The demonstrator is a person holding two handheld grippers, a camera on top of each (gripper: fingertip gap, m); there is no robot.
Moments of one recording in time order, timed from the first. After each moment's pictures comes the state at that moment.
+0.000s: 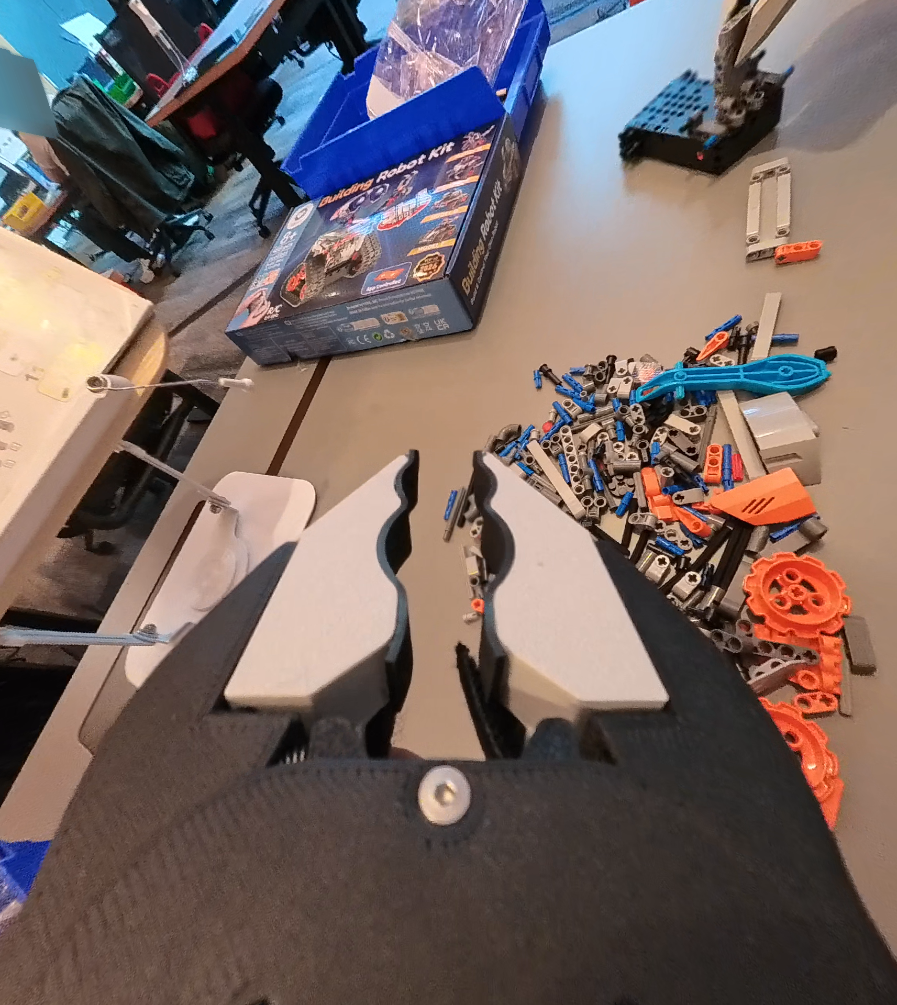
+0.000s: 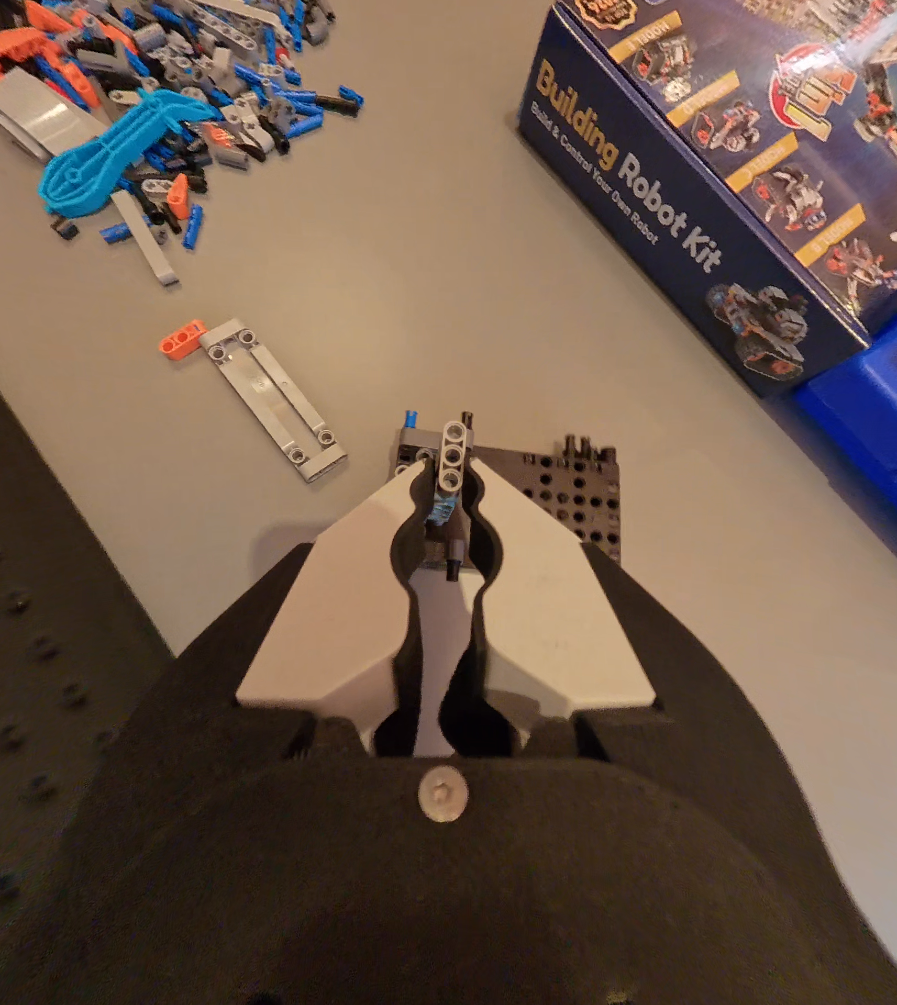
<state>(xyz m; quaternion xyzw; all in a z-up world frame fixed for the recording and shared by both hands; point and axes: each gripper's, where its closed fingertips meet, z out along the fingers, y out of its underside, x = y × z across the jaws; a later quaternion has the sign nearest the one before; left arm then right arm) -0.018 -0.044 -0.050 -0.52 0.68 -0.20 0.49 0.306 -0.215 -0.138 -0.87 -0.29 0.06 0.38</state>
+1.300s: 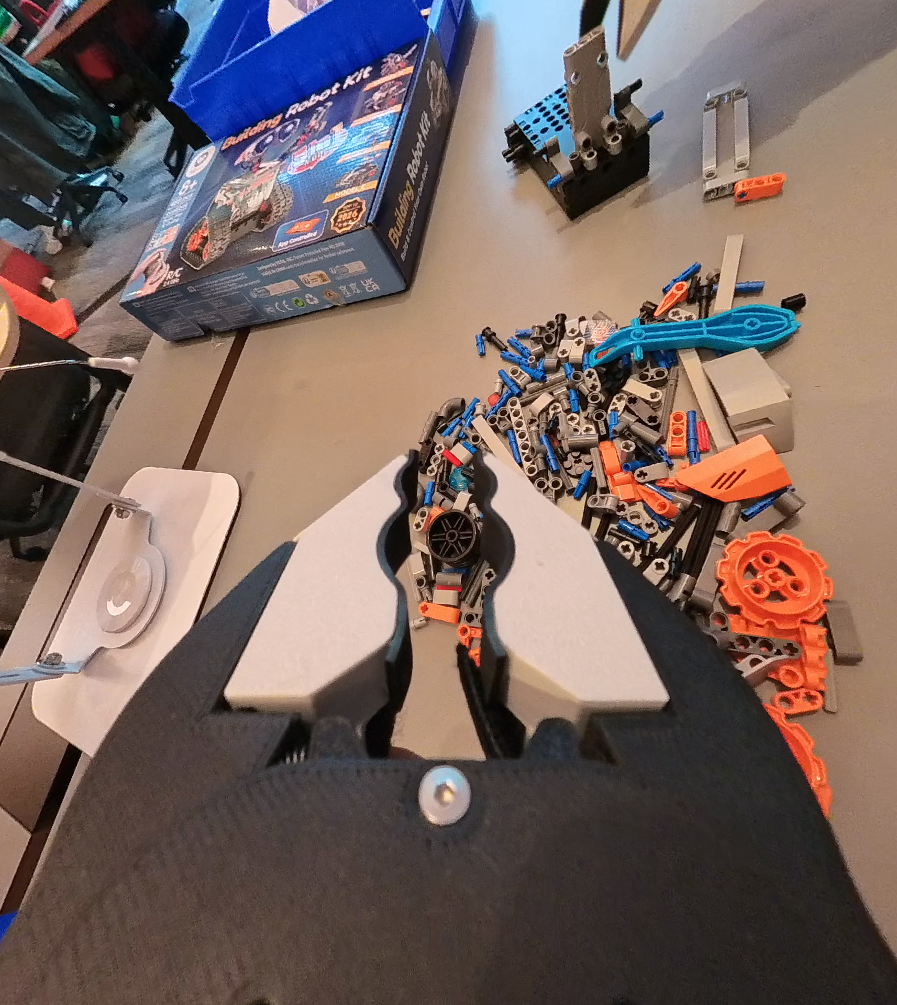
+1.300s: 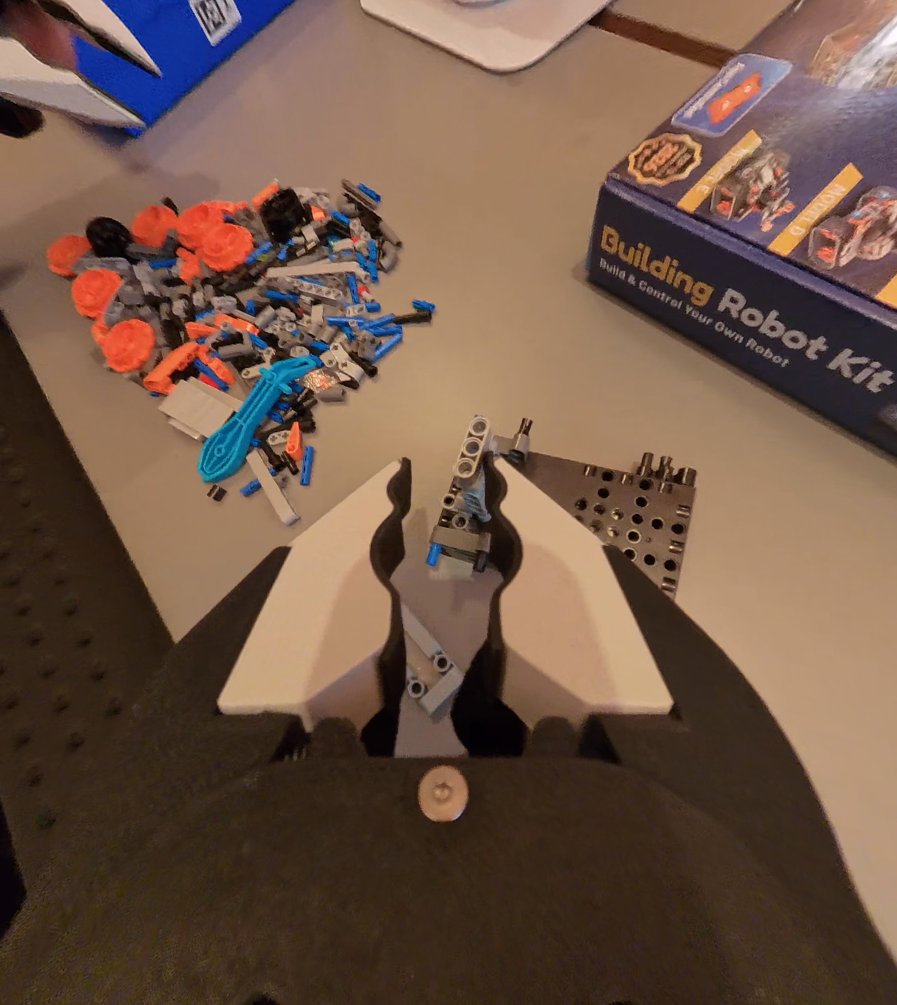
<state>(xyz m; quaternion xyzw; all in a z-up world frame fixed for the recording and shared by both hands) -0.003 -0.056 -0.094 -0.52 0.71 -0.21 0.43 0.227 -0.154 -0.123 -0.87 -0.19 0.20 0.40</state>
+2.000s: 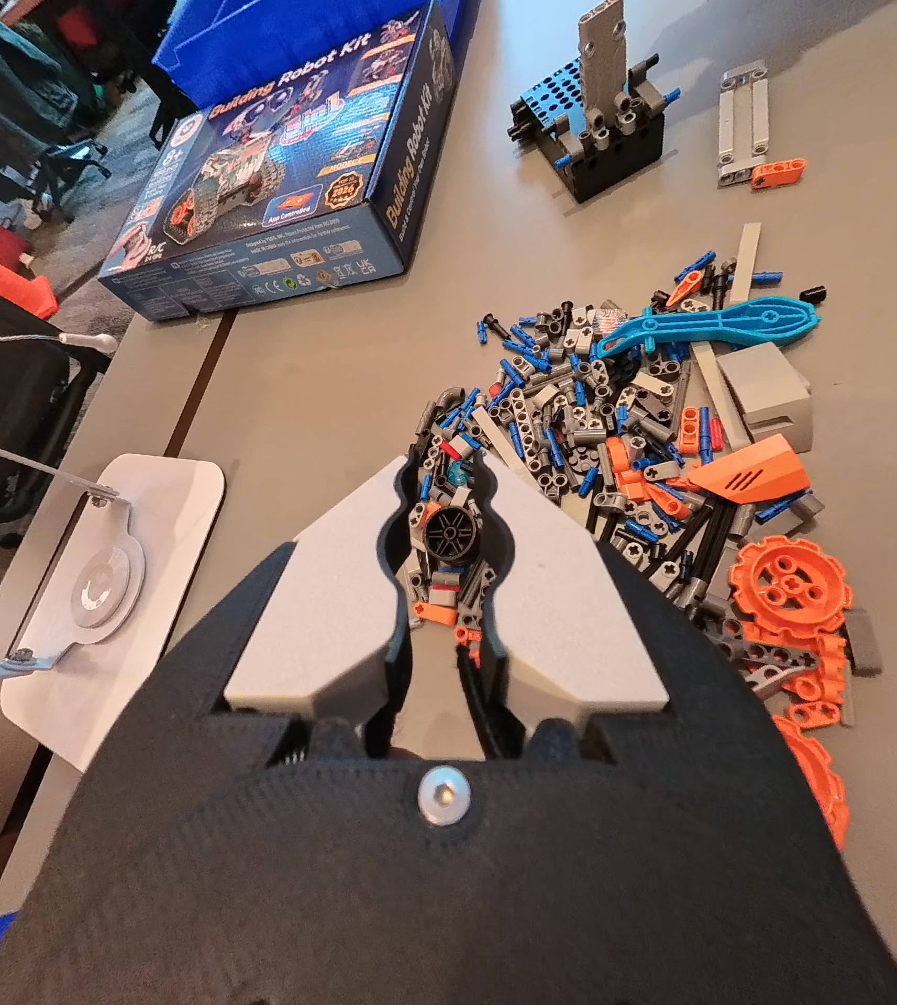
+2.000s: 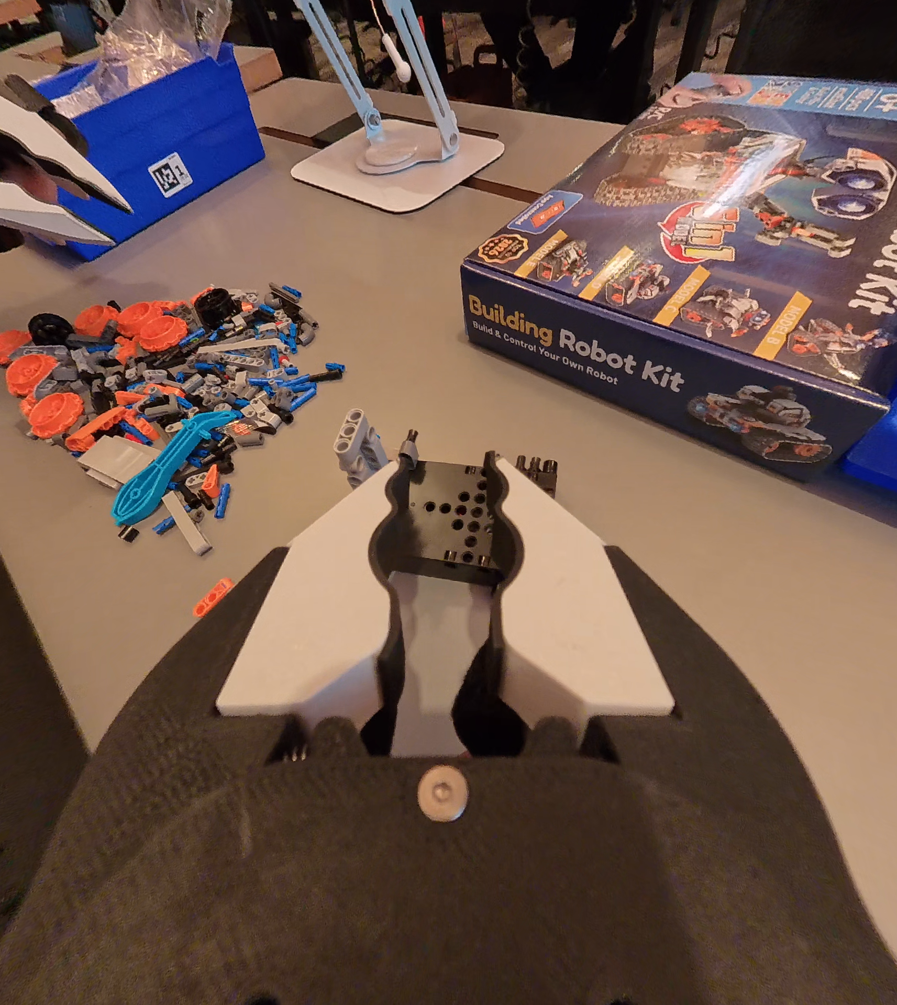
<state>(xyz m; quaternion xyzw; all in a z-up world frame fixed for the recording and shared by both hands) 0.001 -0.051 -0.105 -0.53 0.71 -0.21 0.42 0.282 -0.151 -0.113 -0.83 -0.14 0.17 0.51</state>
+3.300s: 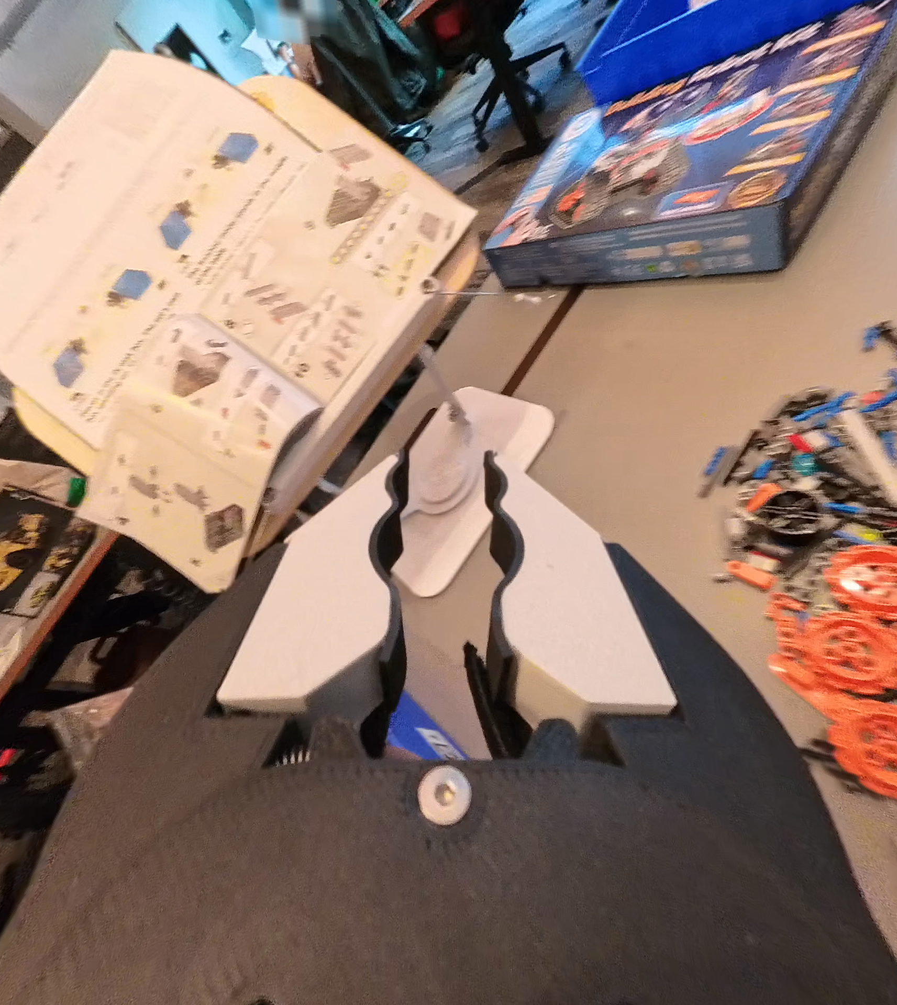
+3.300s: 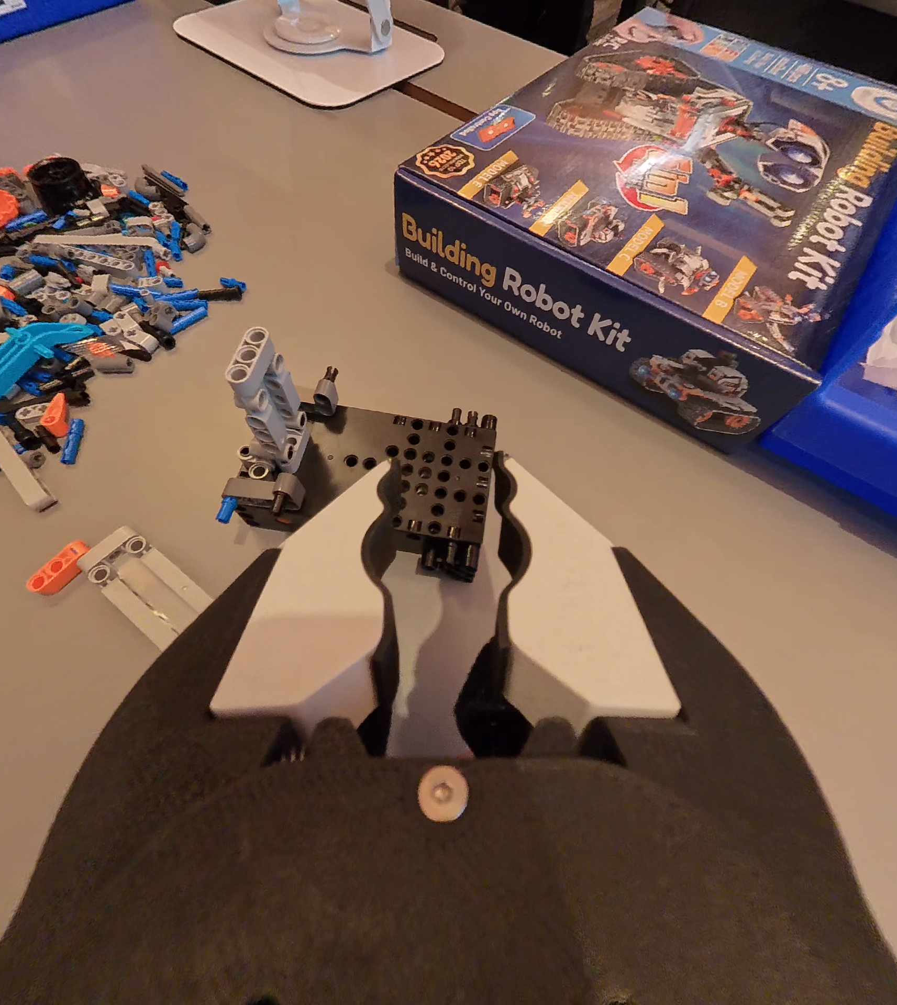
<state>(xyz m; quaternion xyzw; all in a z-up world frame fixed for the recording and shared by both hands) -0.080 0.071 0.020 -0.59 0.57 -0.06 0.57 0.301 -0.142 -0.146 -0.85 -0.16 0.07 0.49</state>
